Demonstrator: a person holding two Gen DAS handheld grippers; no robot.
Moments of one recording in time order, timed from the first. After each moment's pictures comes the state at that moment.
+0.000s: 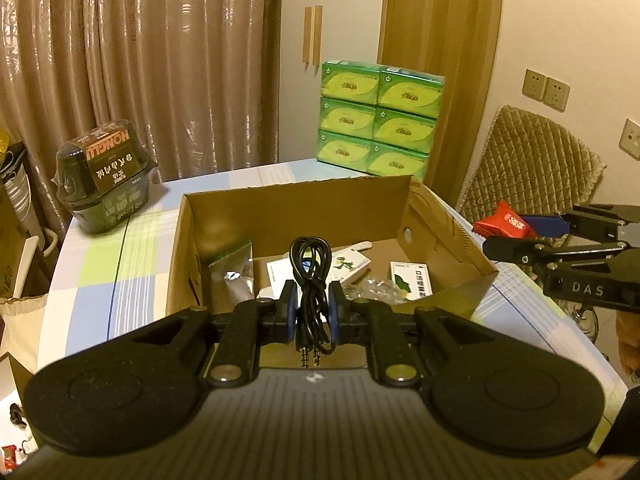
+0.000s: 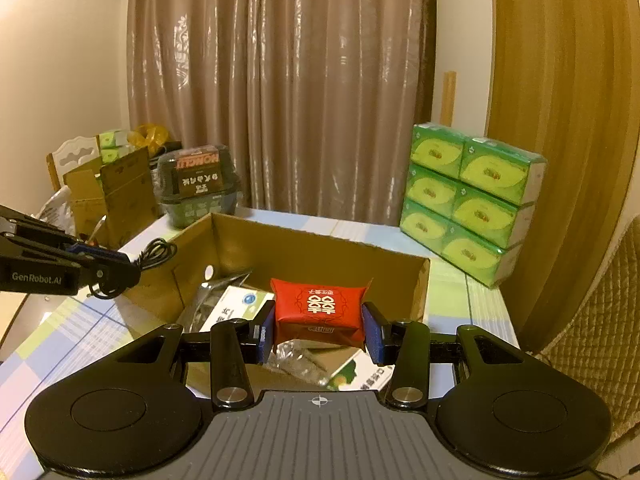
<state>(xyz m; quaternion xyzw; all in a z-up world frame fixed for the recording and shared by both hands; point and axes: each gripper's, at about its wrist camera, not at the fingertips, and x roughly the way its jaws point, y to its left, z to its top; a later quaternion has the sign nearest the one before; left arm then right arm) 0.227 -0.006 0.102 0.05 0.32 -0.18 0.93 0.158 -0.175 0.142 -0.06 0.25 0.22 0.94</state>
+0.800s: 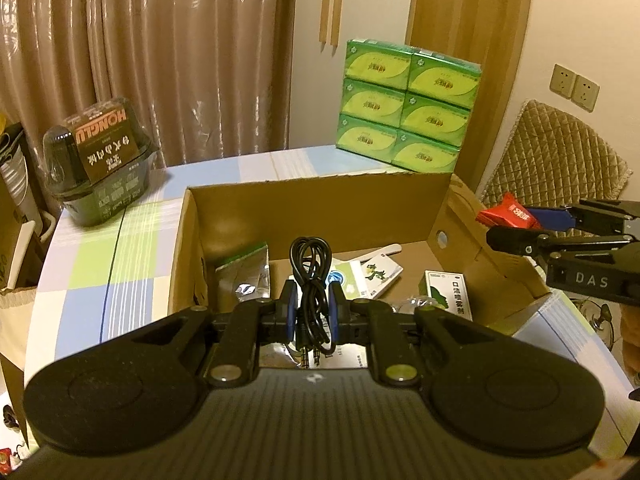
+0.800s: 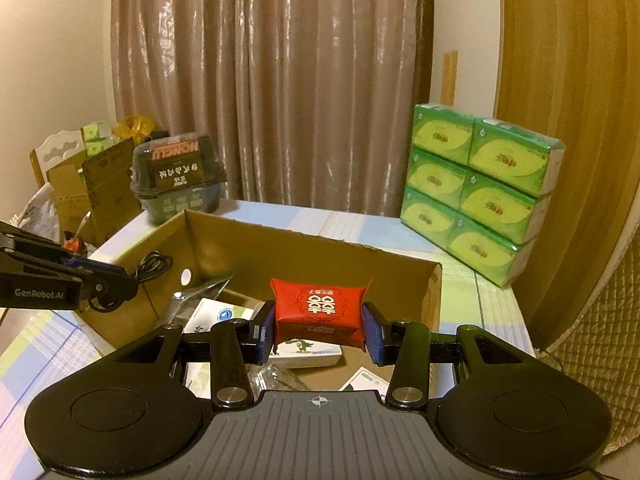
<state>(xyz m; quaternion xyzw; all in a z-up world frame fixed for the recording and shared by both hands) 0.296 0.001 0.074 0.03 0.35 -0.17 0.92 0.218 -0.160 0.124 -0.06 0.27 0.21 0.94</state>
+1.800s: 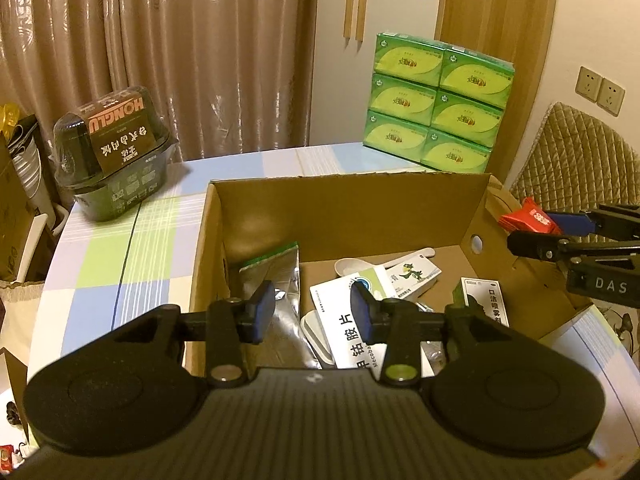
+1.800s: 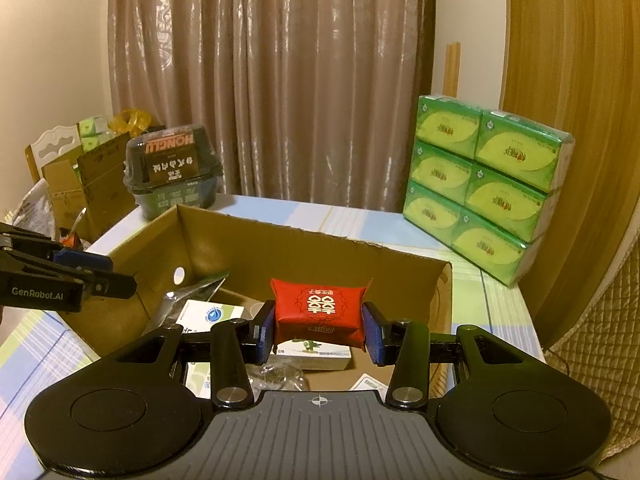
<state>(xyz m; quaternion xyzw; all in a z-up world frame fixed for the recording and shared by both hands) 0.318 0.013 0.058 0.03 0.35 -0.14 0.93 0.237 -0.154 0.112 -0.06 0.28 0.21 0.94</state>
